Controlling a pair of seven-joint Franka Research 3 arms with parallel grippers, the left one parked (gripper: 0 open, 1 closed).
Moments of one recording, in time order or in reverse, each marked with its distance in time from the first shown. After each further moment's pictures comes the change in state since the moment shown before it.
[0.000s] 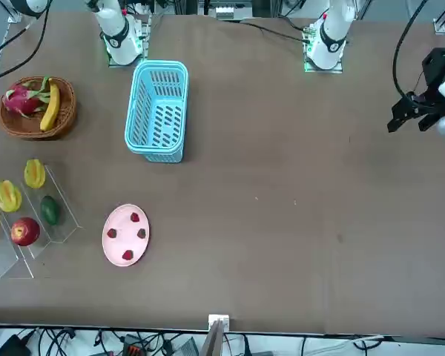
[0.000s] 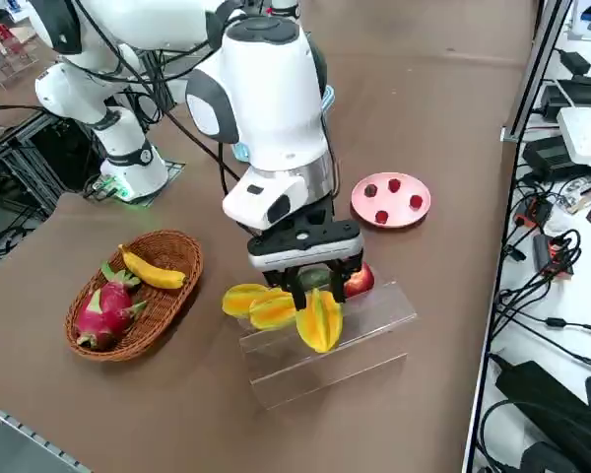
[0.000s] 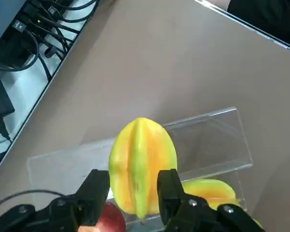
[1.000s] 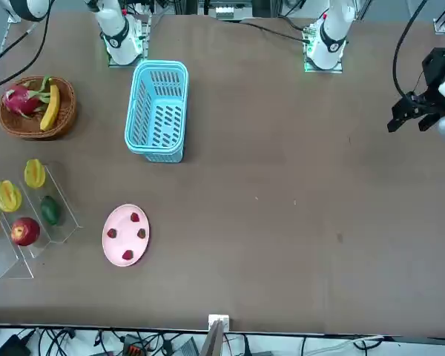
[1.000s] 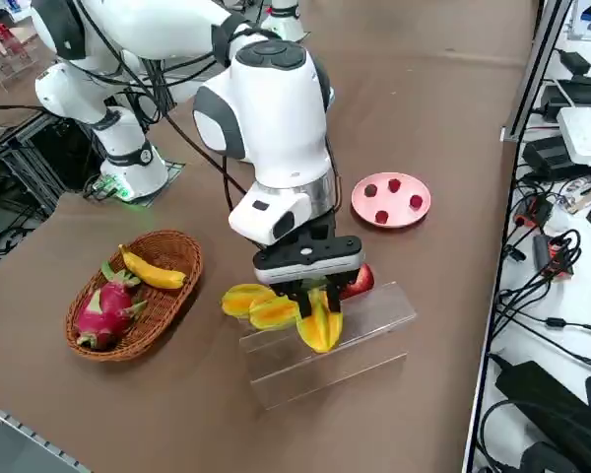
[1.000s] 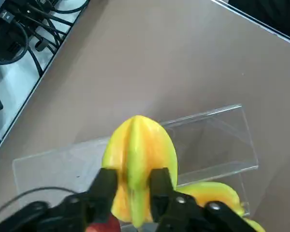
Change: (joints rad) arm -0.001 0.023 0.000 0.000 0.000 0.006 -0.003
